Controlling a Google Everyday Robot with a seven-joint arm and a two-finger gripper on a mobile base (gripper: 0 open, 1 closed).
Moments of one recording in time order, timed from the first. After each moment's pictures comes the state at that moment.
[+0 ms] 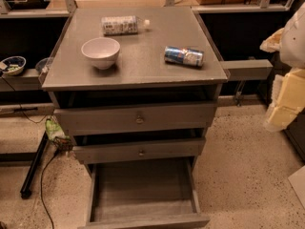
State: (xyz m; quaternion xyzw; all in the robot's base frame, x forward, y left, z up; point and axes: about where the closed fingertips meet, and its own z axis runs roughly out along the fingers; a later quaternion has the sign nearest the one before) arm 0.438 -0.216 0.977 -0.60 0.78 -0.04 0.16
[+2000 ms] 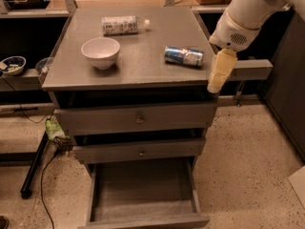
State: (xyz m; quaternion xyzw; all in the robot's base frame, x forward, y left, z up) arm 0.604 -0.166 0.910 -0.63 0.76 0.01 0.17
